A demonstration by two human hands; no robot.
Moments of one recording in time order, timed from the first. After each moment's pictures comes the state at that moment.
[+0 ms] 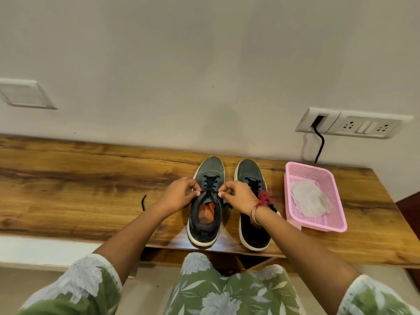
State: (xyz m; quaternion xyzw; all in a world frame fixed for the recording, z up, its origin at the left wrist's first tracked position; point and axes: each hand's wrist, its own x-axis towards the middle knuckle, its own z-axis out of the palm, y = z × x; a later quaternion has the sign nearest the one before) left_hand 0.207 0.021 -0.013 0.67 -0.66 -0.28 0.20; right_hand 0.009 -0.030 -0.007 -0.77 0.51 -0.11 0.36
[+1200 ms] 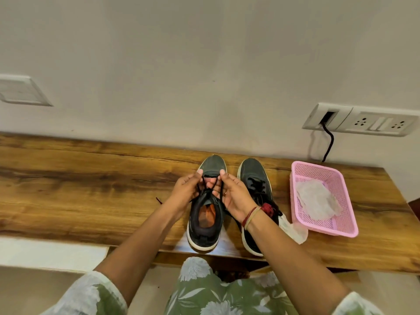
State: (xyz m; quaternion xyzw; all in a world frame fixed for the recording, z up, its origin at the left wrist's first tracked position) left_hand 0.177 0.013 -0.015 0.55 -0.29 -0.59 0.51; right_hand 0.037 -0.023 -0.005 -0.30 0.38 -0.37 0.79
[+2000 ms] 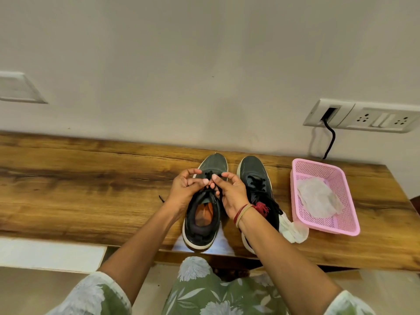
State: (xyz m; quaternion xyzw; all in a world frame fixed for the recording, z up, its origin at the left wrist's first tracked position) left_hand 0.178 0.014 -0.025 0.51 -0.30 -0.56 0.58; right_hand 0.051 -0.024 -0.015 -0.23 0.46 -0.44 0.73
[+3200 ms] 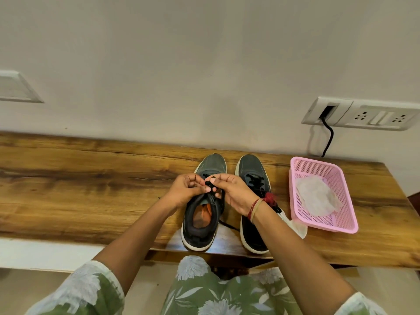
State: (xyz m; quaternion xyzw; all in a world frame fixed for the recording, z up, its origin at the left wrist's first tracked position) left_hand 0.188 0.006 -0.029 0.58 -0.43 -0.55 0.43; right_hand 0.029 -0.037 -0.012 -0.45 0.41 -0.27 0.75
